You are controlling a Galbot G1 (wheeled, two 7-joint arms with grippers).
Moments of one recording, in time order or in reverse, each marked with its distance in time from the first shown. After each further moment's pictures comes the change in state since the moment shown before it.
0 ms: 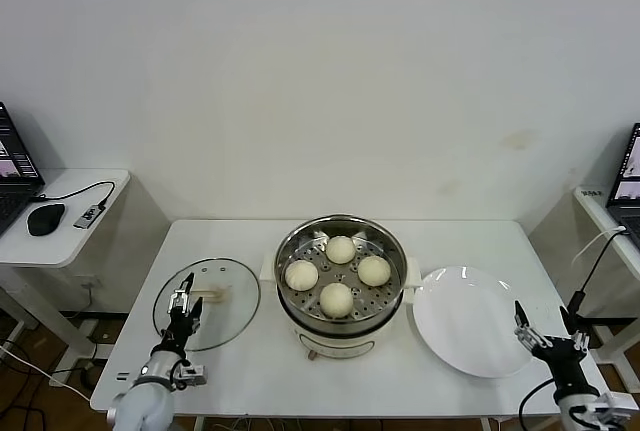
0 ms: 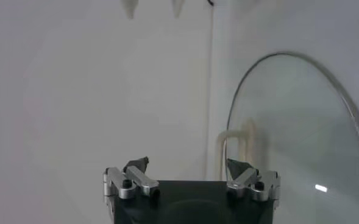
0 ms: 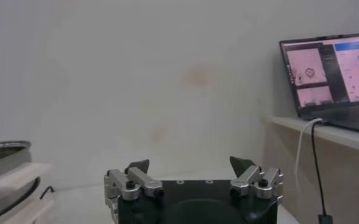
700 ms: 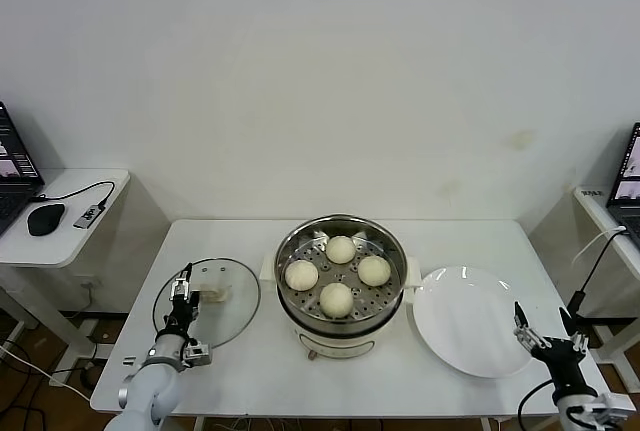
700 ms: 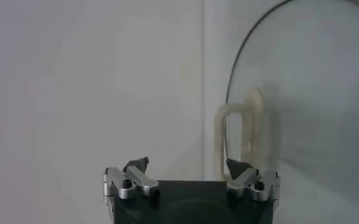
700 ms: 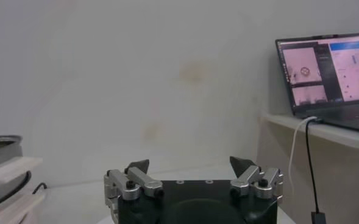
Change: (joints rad) left arm -0.113 -0.030 0.027 0.103 0.037 0.073 0.020; right arm 0.006 0.014 0.001 -0.013 -0.018 0.011 -0.006
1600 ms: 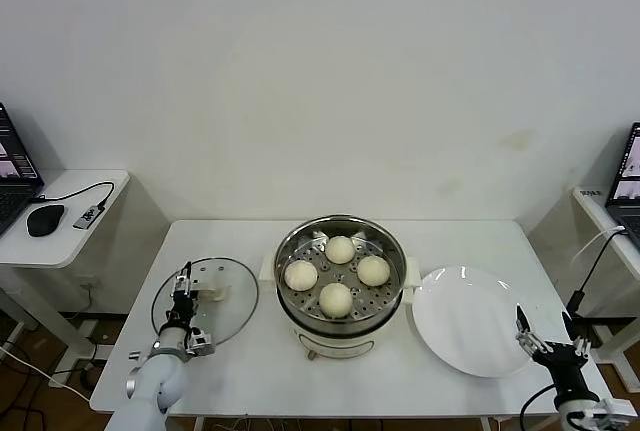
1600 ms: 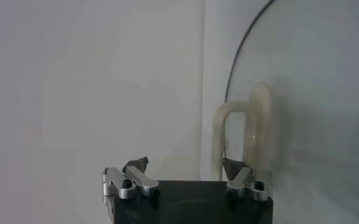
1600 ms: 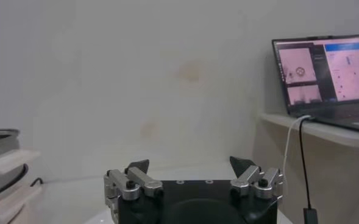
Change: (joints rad) left arm -0.063 0.009 0.043 0.097 -0.069 0.044 0.004; right arm -0.012 0.012 0.010 0.001 -0.017 0.008 -0.004
